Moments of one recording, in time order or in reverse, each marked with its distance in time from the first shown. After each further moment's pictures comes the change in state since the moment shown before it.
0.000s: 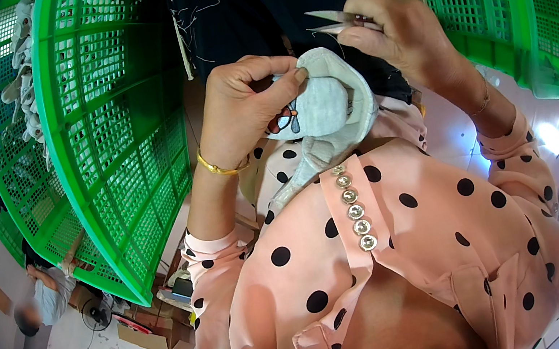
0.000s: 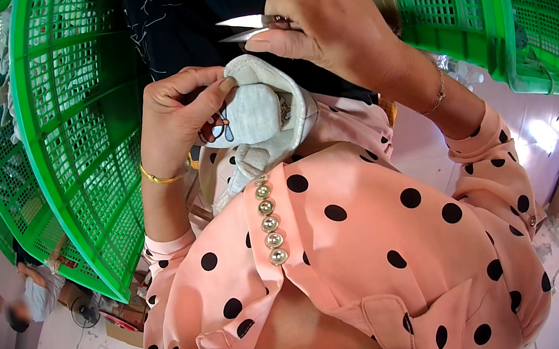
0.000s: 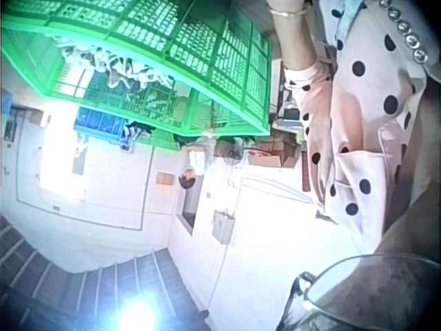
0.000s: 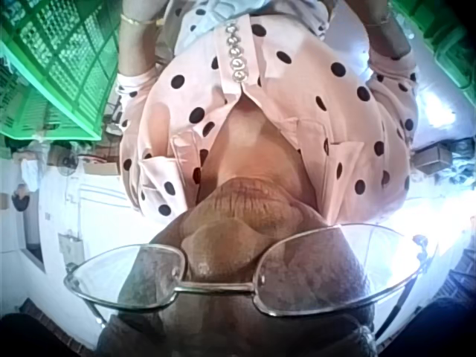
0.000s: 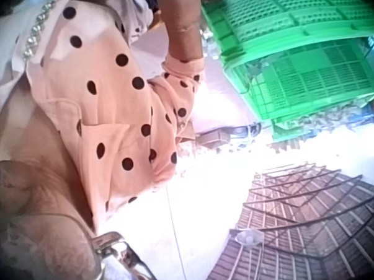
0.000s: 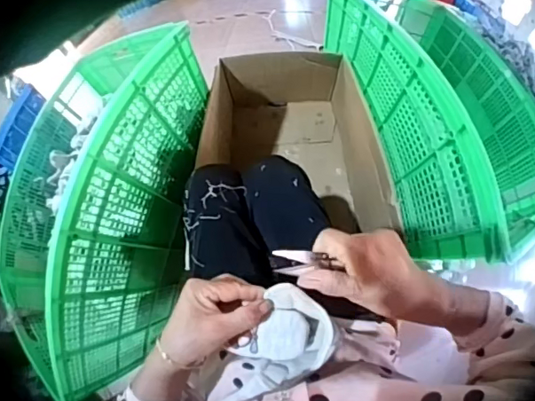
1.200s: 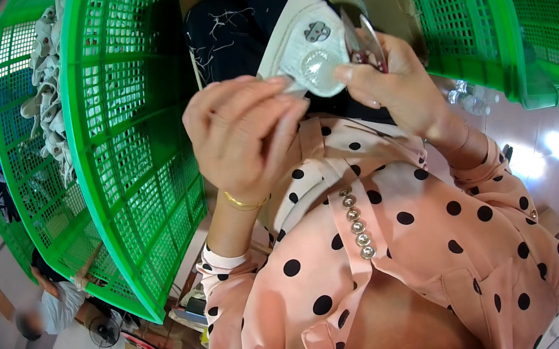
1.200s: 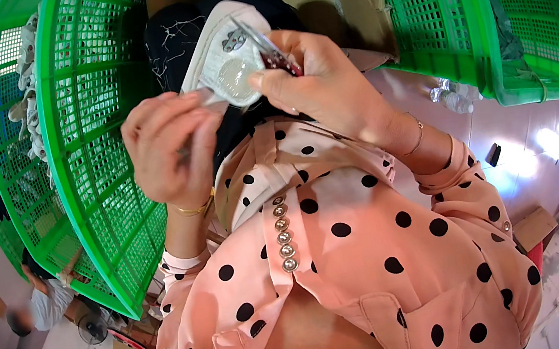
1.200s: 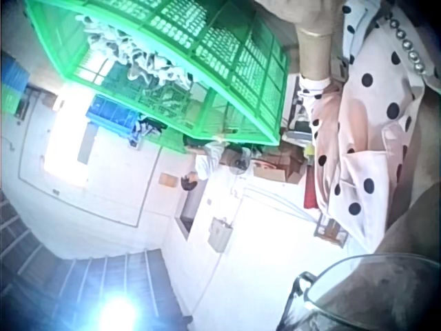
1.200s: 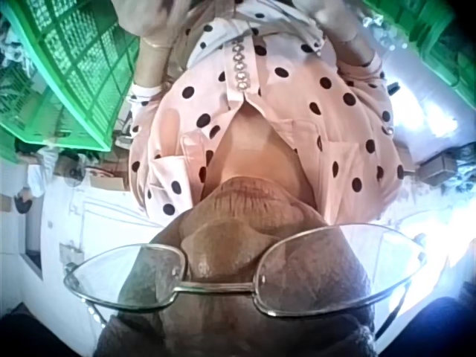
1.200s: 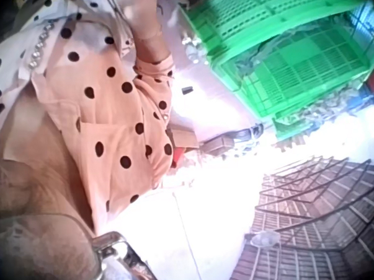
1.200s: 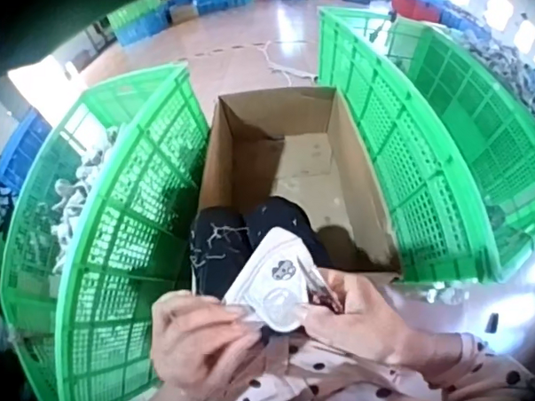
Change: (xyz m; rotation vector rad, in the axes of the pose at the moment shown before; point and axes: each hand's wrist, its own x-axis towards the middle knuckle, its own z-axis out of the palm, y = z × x) left_hand 0.001 0.015 -0.008 0.816 0.495 1.118; right_hand 0.004 -0.047 -0.007 1.206 -0.004 0.463
